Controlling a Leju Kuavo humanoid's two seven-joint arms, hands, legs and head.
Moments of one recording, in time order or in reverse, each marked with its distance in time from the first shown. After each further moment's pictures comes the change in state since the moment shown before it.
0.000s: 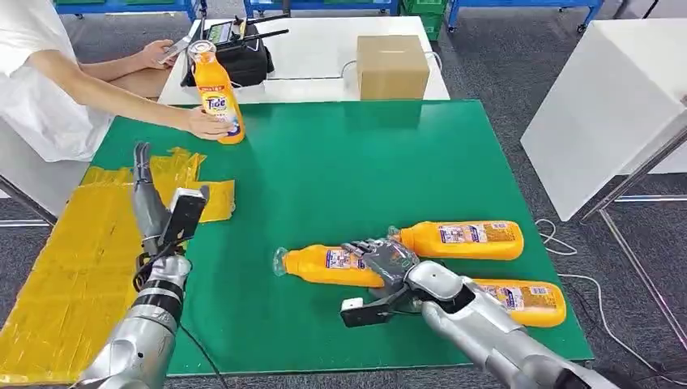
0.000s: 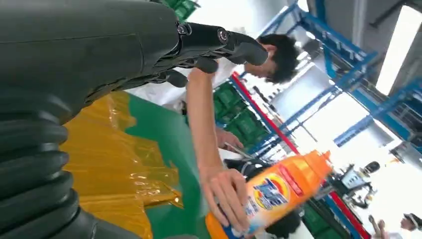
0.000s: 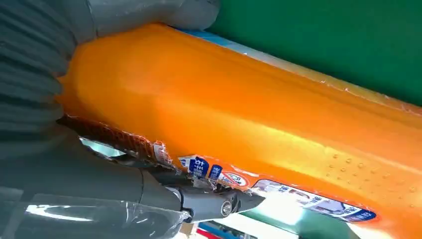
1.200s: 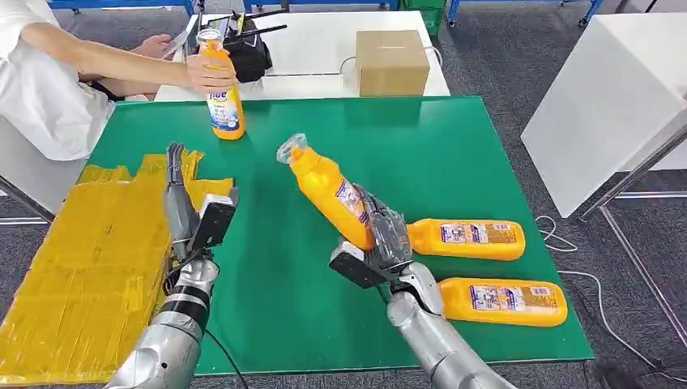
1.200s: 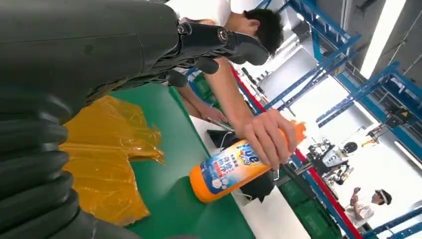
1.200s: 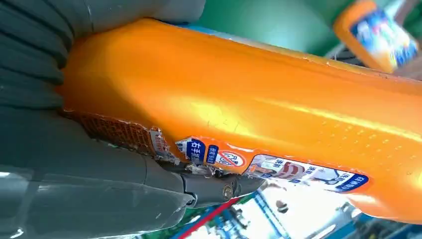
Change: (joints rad) left arm 0.035 -0.093 -0.040 -0.039 0.029 0.000 -0.023; right arm 0.124 0.348 -0.632 0.061 -0.290 -0.489 -0.332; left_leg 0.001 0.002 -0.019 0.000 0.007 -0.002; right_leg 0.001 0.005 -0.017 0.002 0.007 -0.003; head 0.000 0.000
